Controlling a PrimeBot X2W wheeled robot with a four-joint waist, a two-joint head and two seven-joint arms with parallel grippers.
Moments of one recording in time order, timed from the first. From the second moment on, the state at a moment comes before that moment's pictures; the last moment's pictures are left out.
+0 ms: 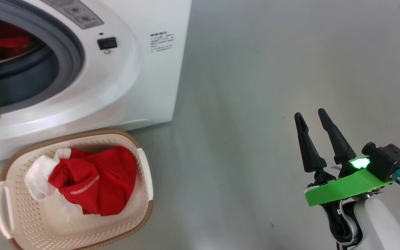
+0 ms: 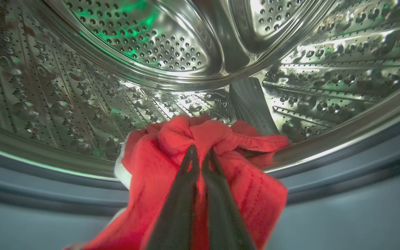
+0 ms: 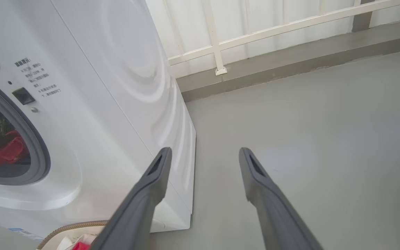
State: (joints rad) left arm -1.16 0.35 -0.04 1.30 -0.03 0.01 -0.20; right arm -0.24 -0.09 0.14 0.18 0.55 0.12 -0.26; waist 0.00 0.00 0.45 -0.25
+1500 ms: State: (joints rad) left arm -0.48 0.07 0.23 0.06 -0.12 -0.09 -0.26; right arm -0.15 -0.13 0.09 0.18 0.55 0.12 -0.26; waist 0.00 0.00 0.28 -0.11
